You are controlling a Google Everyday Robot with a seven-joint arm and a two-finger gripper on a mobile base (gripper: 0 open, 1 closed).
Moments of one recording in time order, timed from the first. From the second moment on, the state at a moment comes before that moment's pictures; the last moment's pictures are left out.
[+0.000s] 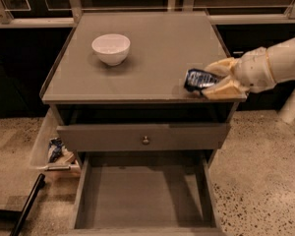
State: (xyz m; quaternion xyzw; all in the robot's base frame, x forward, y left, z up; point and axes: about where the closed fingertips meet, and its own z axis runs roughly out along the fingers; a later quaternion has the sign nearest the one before) arm 0.576 -0.188 0.870 -0.59 0.67 0.18 0.41
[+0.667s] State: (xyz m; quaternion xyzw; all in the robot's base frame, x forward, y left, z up) arm 0.538 -0.194 0.839 -0.59 0.68 0.19 0.39
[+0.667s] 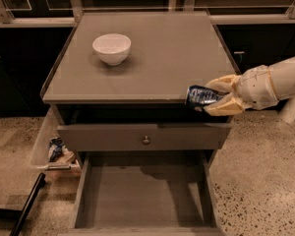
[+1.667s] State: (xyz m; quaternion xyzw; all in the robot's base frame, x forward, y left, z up) arm 0.494 -0.171 0.718 -0.58 0.71 0.16 0.36
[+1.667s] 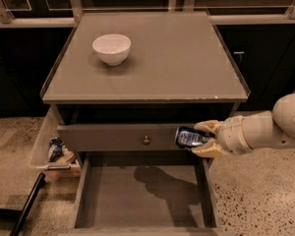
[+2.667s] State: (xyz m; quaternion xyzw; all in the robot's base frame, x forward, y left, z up) arm 0.485 -0.135 0.610 -0.55 0.73 0.21 0.34
